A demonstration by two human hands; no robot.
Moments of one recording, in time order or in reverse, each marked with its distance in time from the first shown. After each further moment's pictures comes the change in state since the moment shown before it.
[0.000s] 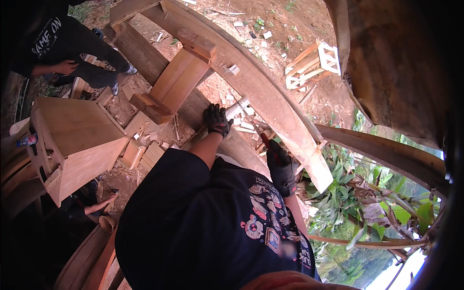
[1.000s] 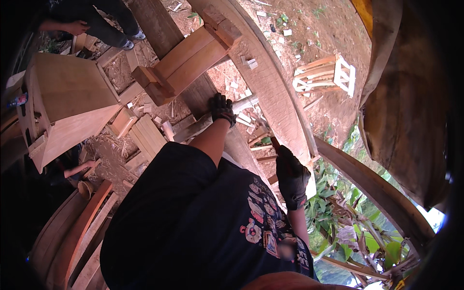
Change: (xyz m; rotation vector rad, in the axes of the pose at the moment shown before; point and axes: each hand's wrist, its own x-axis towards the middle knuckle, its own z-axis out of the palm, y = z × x) left_hand 0.017 0.004 -0.010 0.094 -0.314 -0.141; right_hand 0.058 -0.036 -0.037 -0.274 -0.158 -0.263
